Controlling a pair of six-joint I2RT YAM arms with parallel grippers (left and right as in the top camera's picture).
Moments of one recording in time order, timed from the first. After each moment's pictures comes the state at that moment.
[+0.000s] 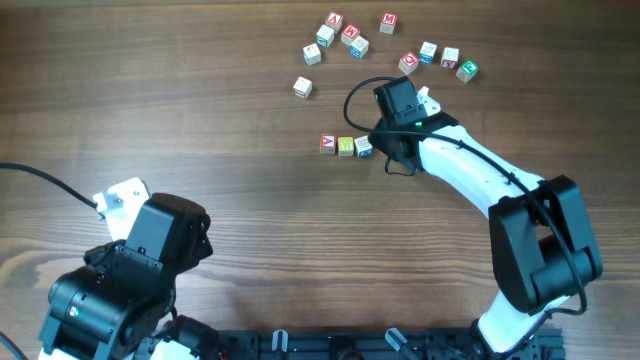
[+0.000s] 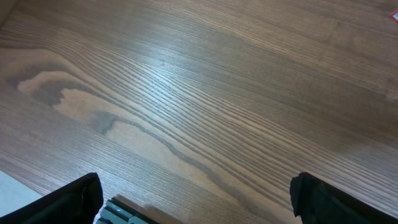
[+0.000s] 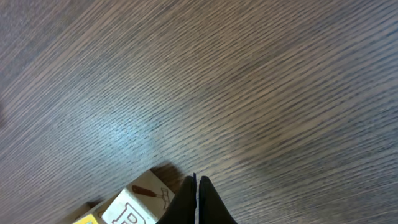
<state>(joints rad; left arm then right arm) -0.43 0.85 1.18 -1.52 -0.53 -0.75 0.41 1.86 1.18 -0.47 0.13 0.96</state>
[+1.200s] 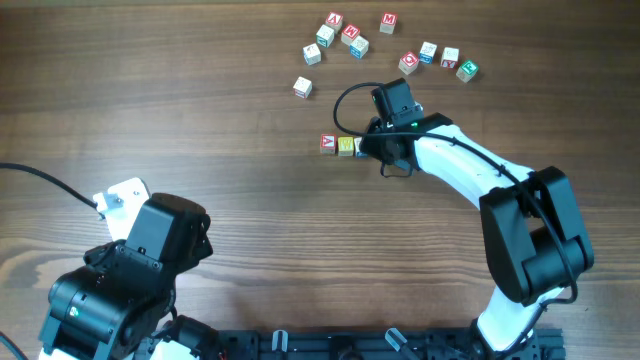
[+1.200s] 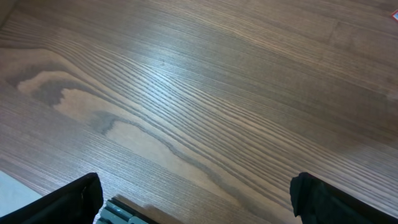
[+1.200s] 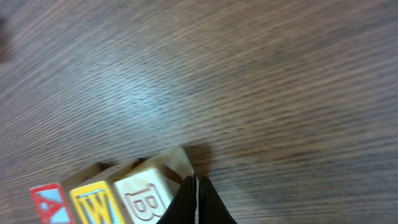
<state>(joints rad) -0.43 0.85 1.18 -1.52 -0.53 -0.75 0.41 1.91 1.17 -0.41 -0.04 0.80</state>
